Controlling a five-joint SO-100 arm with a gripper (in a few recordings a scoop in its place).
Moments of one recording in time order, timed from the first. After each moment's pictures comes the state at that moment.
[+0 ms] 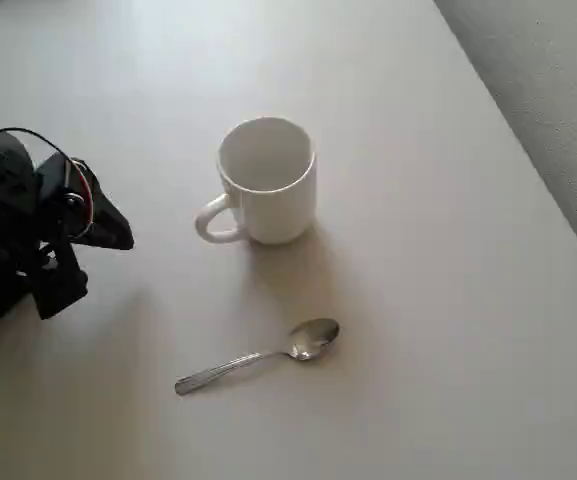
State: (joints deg) arm 15.0 188.5 168.9 77.7 -8.7
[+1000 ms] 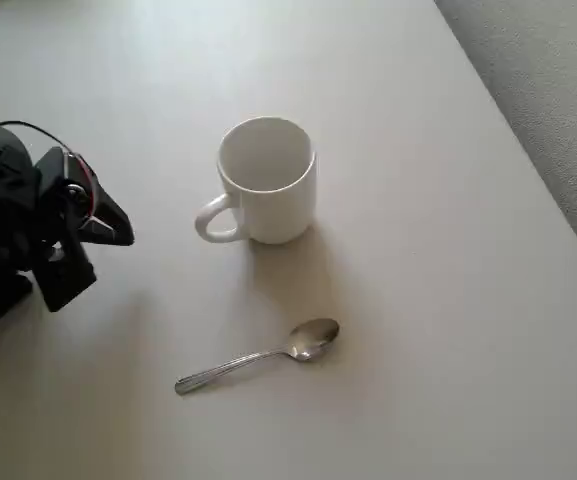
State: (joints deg) arm 16.4 187.7 165.7 76.8 -12.2
